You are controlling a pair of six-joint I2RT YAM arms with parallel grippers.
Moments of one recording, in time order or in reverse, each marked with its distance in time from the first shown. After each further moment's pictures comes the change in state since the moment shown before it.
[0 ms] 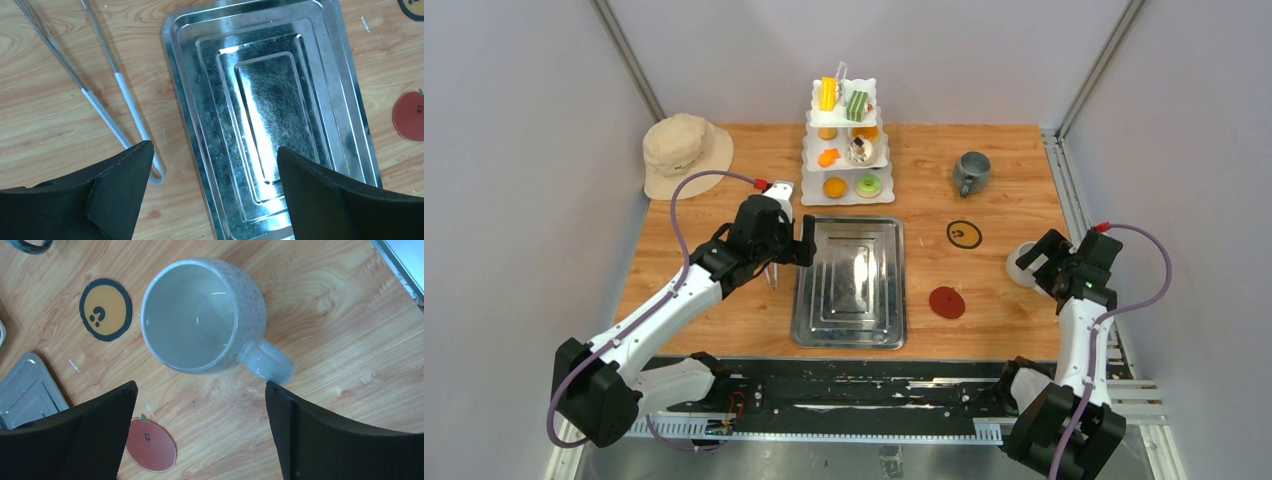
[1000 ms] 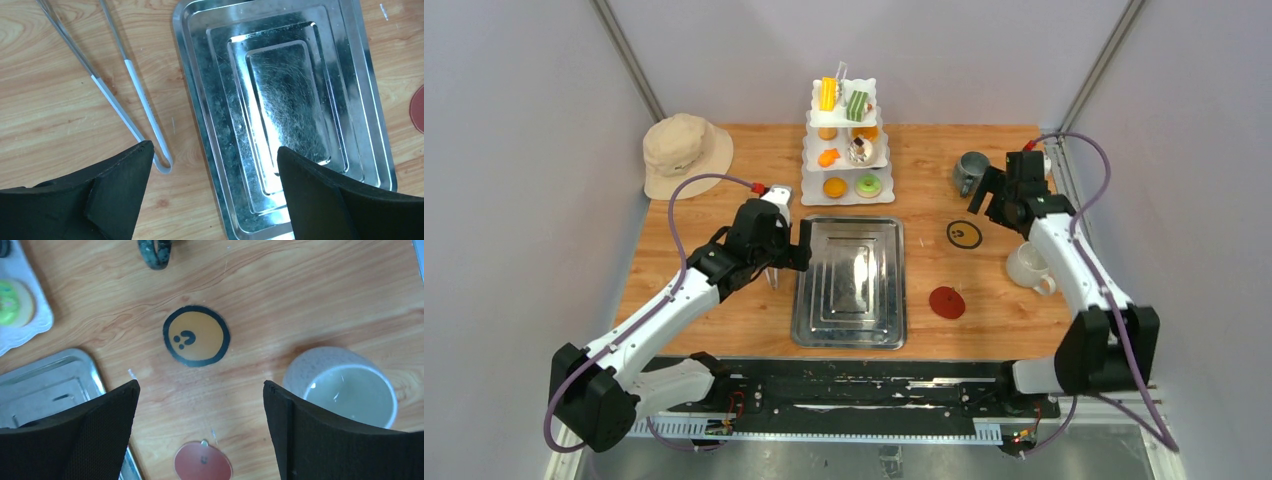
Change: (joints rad) left arm 0.000 -0.026 -0.015 -0.040 -0.026 0.016; right arm 0.549 0.373 0.470 -0.064 0.335 0.071
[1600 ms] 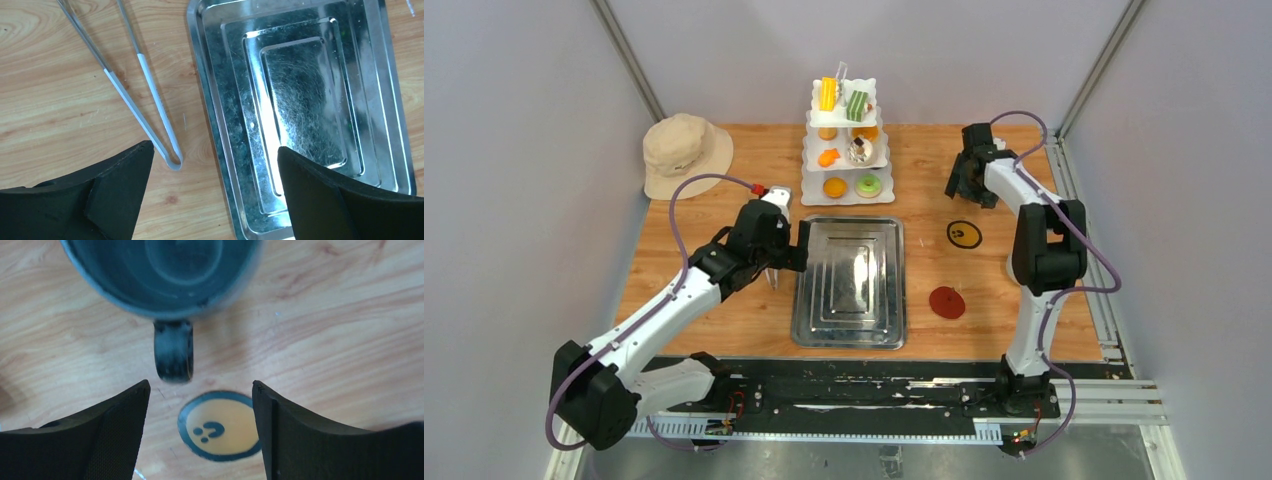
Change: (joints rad) left arm 0.000 0.006 -0.004 -0.015 -0.044 0.003; right arm 0.058 0.703 0.479 -0.052 0.095 0.011
